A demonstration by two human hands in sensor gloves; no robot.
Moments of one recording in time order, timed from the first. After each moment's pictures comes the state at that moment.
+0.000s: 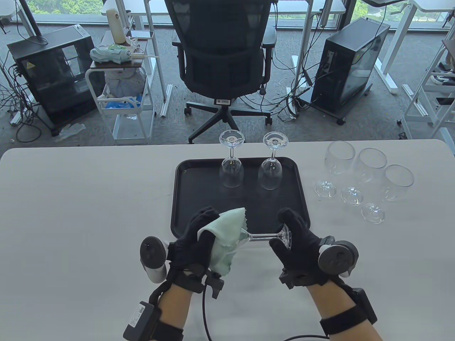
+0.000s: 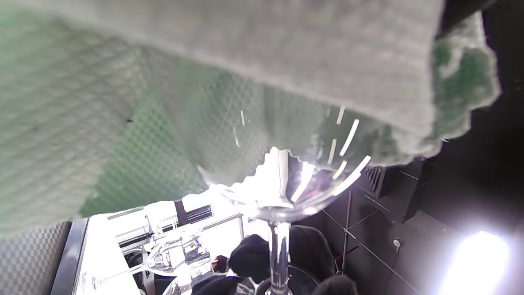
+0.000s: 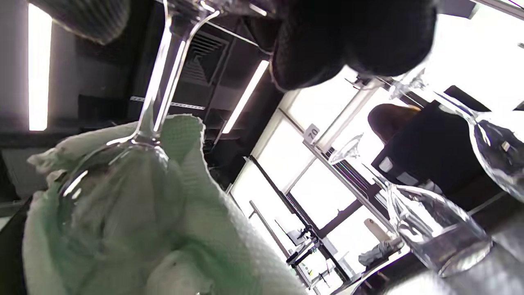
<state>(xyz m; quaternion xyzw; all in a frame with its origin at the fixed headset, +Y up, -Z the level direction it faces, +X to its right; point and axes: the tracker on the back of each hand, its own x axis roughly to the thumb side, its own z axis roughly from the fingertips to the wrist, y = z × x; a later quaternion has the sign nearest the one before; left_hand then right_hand) -0.150 -0.701 -0.331 0.13 -0.24 0.65 0.71 0.176 -0.699 -0.337 0.27 -0.20 0.81 0.49</state>
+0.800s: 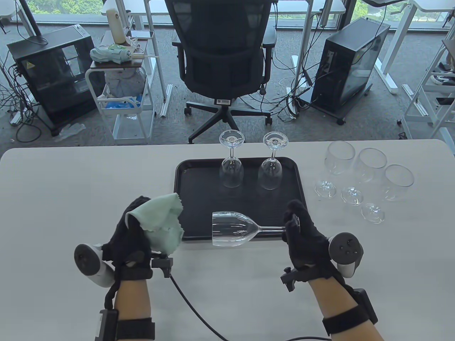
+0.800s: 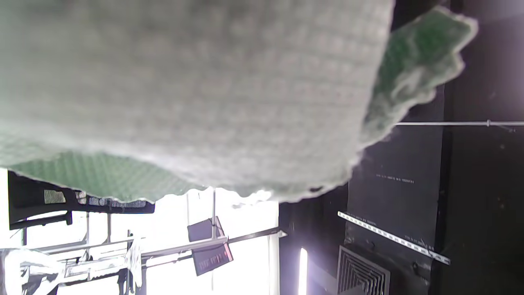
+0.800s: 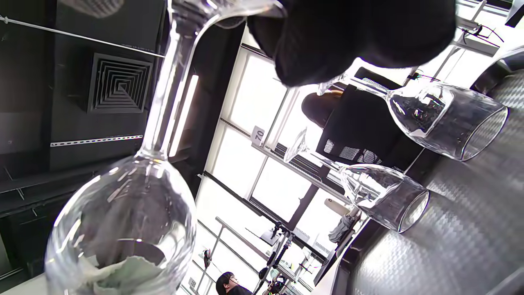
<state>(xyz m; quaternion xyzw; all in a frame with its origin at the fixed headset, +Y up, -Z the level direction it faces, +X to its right) -0.300 -0.691 -0.324 0.27 -0.10 0.72 0.64 0.194 -0.709 -0.347 0.18 -0.15 0.80 0.56</state>
